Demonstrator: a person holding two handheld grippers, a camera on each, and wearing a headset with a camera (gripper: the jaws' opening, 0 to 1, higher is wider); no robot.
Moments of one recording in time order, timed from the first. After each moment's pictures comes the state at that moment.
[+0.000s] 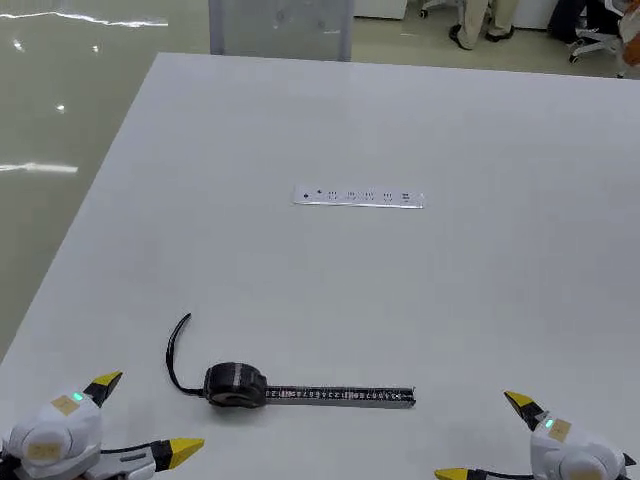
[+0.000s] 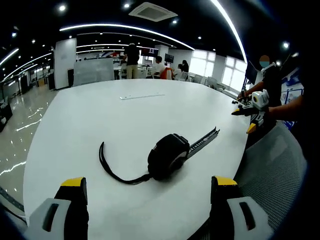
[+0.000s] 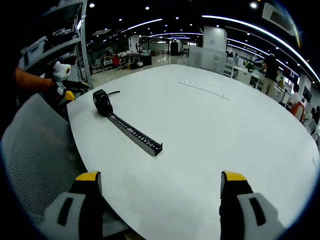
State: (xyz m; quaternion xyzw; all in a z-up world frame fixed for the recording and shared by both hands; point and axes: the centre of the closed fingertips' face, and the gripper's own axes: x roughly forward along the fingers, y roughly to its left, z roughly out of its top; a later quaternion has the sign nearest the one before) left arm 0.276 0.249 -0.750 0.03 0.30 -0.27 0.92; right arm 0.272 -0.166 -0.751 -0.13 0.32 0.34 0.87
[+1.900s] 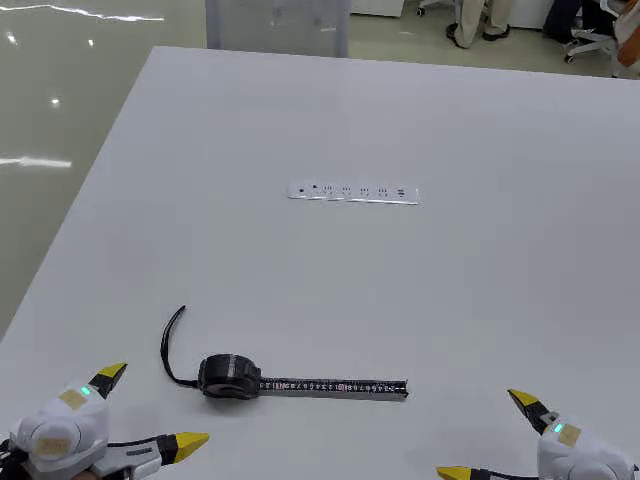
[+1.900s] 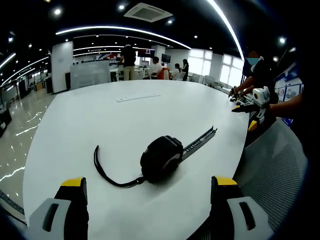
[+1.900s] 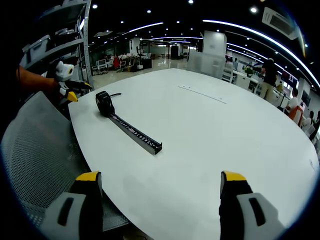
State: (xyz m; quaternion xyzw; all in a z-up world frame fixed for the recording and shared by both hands) left arm 0.275 0.234 -0.744 0.04 0.30 -0.27 0.92; right arm 0.262 -0.174 -0.745 -0.14 0.31 0.35 0.87
